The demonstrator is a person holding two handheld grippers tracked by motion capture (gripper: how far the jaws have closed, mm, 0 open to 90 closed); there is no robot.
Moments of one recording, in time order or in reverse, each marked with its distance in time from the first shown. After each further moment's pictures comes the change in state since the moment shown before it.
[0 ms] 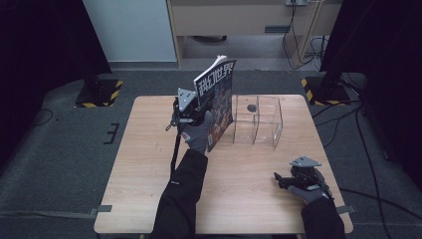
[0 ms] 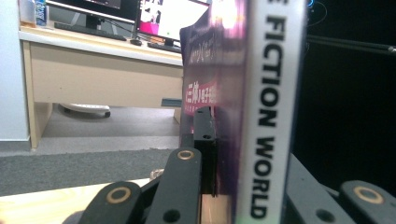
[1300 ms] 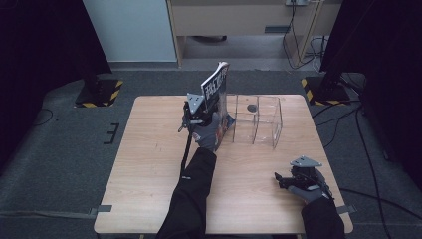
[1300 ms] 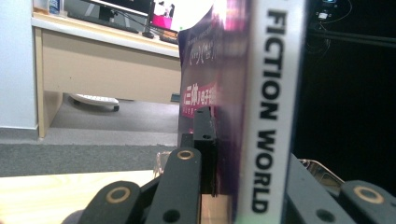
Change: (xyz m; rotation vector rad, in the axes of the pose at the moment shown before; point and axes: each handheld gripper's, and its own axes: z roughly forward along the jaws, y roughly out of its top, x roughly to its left) left arm 0.009 -0.047 0.038 -0.002 0.050 -0.029; right arm 0.000 -0.001 -0.001 0.002 -0.003 0.009
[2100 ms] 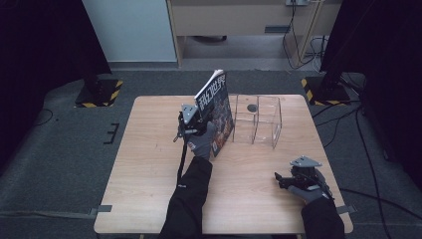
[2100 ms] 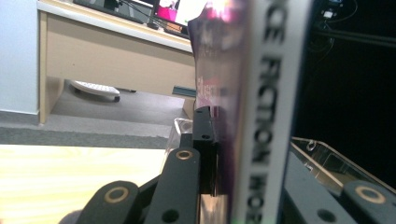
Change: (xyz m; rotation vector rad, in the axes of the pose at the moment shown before) left arm 0.017 -0.025 -0.020 0.015 0.008 -0.034; right arm 0.000 0.000 0.000 0.000 -0.009 0.001
